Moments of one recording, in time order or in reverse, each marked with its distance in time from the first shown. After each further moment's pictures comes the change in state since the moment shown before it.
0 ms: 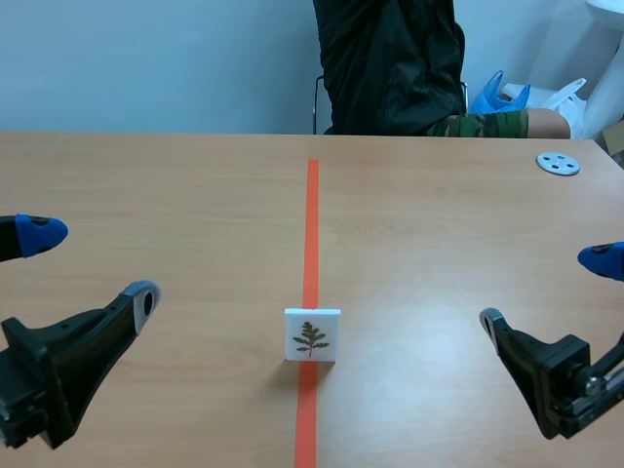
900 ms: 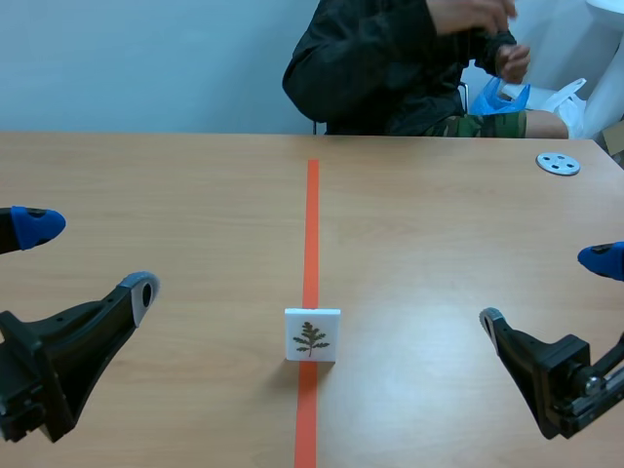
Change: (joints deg) left arm 0.0 0.0 0.0 0.0 0.0 0.0 -2.7; right arm 0.0 0.0 0.0 0.0 0.0 0.0 0.5
